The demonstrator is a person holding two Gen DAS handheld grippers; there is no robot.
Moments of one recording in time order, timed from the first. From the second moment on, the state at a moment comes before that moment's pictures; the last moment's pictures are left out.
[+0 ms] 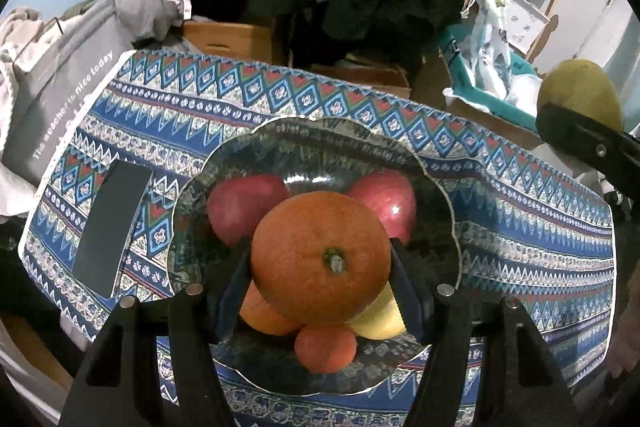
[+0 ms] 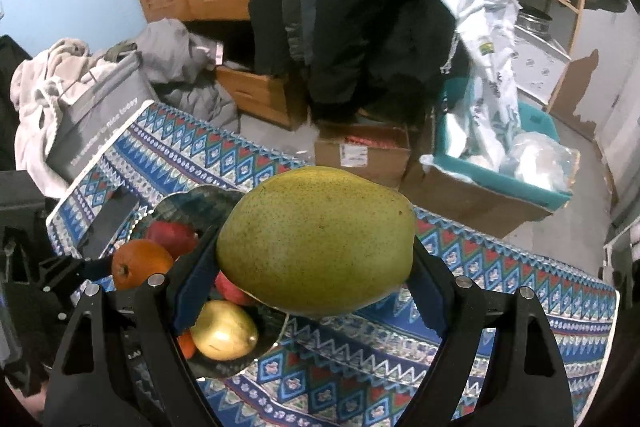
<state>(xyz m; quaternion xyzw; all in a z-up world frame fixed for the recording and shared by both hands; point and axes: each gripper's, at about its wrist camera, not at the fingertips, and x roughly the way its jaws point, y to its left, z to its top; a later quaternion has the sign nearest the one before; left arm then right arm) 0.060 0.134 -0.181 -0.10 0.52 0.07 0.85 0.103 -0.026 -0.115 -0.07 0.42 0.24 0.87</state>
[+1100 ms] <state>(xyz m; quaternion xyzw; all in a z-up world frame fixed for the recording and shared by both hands) 0.053 0.177 -0.173 -0.13 0.51 0.12 0.84 0.129 0.042 -0.168 -0.05 0.49 0.29 0.82</state>
